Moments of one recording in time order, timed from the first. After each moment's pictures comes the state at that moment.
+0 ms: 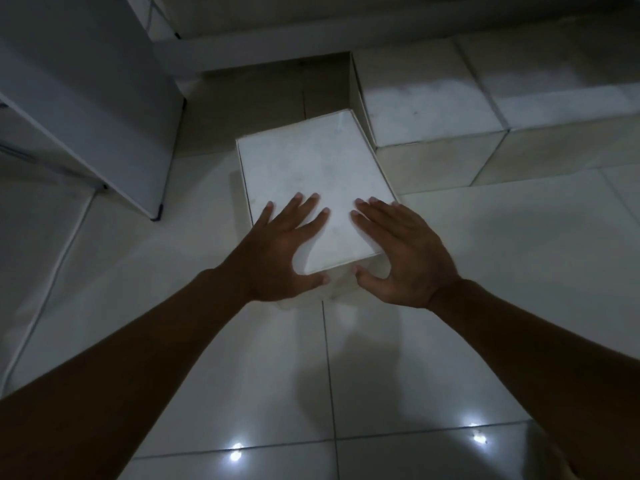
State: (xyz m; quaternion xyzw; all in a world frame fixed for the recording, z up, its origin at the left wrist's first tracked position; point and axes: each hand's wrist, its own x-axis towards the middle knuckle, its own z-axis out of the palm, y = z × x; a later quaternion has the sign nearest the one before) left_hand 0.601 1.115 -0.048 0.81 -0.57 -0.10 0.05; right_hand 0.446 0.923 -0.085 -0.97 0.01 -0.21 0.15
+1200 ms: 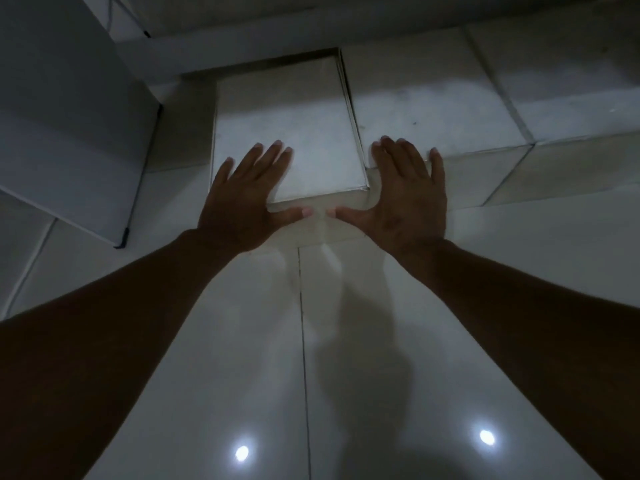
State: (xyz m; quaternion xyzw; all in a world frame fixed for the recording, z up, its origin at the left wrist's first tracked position) left_hand 0.708 1.027 -0.071 0.88 -0.48 0.02 0.04; right_hand 0.556 0.843 -0.095 -0.95 0.26 -0.19 0.05
